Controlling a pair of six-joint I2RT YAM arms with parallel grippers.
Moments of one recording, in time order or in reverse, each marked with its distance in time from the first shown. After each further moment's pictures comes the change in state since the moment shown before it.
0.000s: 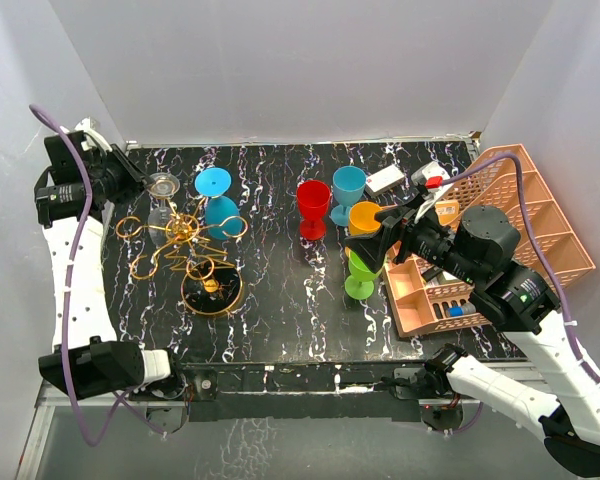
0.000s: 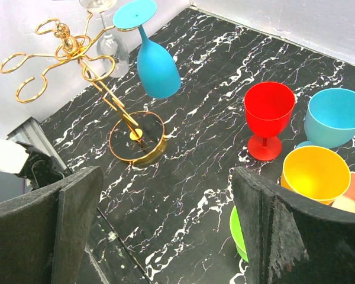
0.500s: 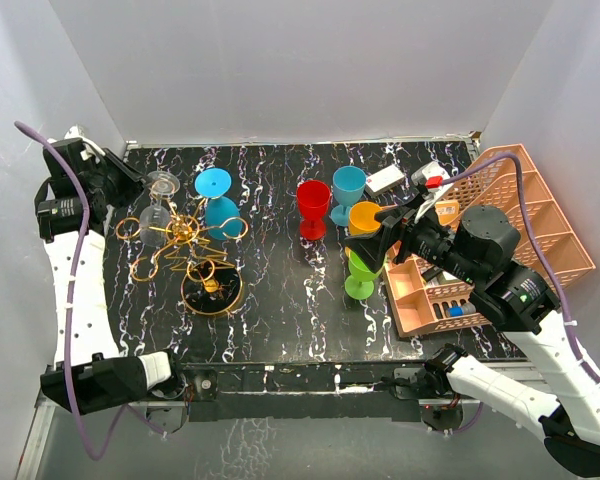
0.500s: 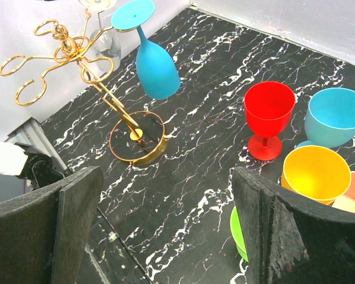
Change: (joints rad) left arm 0.000 -0.078 -0.070 0.065 -0.036 -0.166; right arm 0.000 0.000 0.000 0.000 0.001 0.003
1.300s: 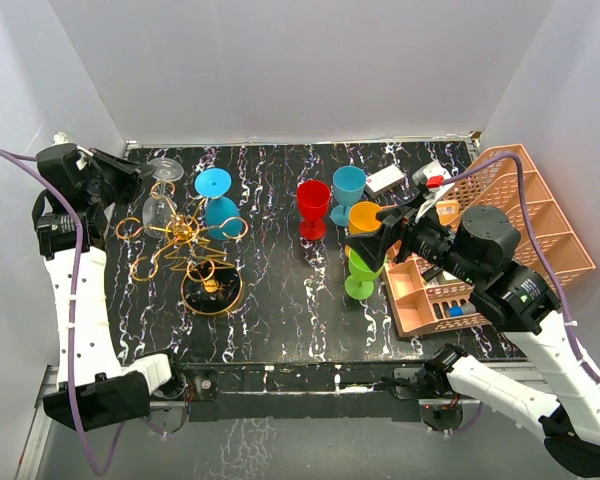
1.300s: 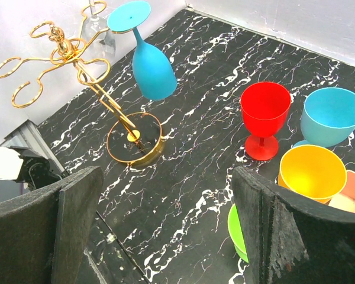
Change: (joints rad) left arm 0.000 -0.085 -0.064 0.141 0.042 -0.348; right arm 0.000 -0.002 0.000 0.000 0.015 0.000
